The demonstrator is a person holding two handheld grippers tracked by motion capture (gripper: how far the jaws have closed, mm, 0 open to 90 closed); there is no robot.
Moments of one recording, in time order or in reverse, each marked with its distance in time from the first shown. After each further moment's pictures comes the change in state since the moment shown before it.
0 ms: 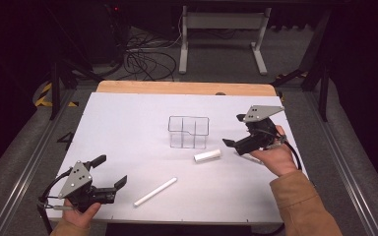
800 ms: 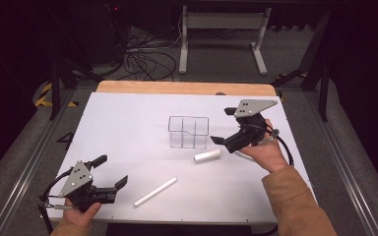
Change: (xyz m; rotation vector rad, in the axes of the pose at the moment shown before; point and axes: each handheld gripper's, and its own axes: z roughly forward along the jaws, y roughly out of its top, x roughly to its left) left arm 0.000 0.000 0.001 0.003 -0.010 -0.010; right arm 0.012 0.032 0.008 -0.116 0.089 -0.030
